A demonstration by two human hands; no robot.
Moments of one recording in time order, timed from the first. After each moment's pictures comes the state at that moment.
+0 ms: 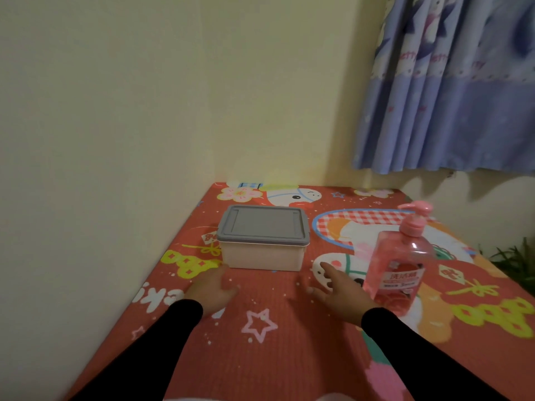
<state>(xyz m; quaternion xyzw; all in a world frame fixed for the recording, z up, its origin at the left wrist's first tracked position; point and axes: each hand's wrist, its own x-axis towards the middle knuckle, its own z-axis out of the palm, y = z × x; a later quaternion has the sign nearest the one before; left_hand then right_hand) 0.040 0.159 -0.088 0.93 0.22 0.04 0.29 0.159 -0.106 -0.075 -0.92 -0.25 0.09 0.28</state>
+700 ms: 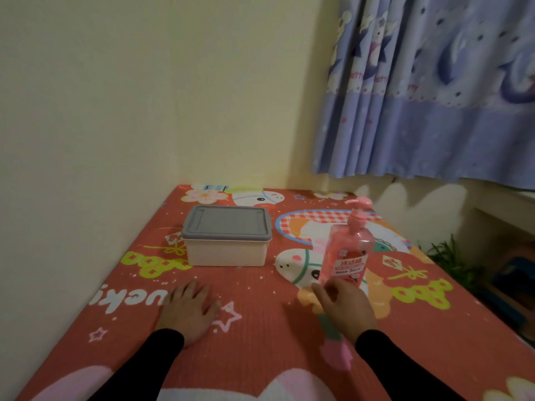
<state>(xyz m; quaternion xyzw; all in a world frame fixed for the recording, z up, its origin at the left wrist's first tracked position) 0.028 0.125 -0.139 0.98 0.20 0.02 0.07 0.115 -0.180 -0.077 -0.95 -0.13 -0.11 0.28</state>
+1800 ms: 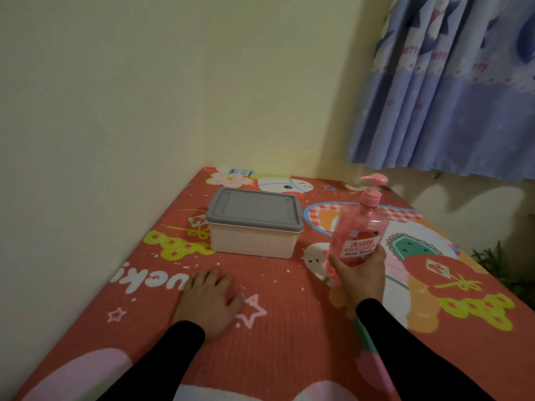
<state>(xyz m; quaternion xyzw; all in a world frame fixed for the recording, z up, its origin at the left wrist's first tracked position) 0.025 0.119 -0.139 0.98 0.19 0.06 0.08 0.191 -0.124 -0.106 -0.82 -0.02 -0.19 0.54</state>
